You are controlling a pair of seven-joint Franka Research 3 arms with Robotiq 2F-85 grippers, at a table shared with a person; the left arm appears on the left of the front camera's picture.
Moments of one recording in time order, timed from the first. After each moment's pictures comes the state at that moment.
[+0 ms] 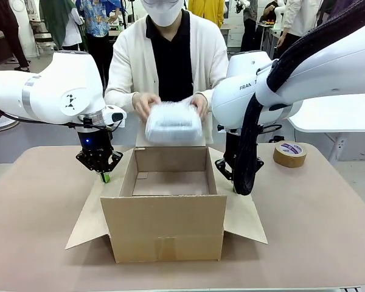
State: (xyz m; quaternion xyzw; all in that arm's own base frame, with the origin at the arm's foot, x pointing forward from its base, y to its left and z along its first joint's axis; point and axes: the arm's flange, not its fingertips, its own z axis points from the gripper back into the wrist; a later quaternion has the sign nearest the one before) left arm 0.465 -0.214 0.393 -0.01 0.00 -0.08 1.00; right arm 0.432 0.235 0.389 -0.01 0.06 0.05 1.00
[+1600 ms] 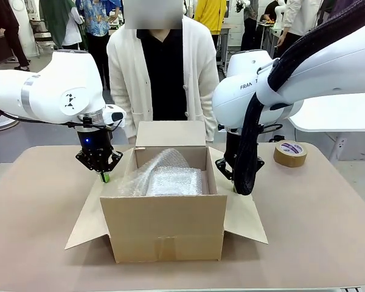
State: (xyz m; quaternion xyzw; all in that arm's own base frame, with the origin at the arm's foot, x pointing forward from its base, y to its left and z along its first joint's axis) left arm 0.465 -0.214 0.393 -0.01 0.00 -0.08 1.00; right arm 0.432 0.235 0.388 -0.01 0.06 0.05 1.00
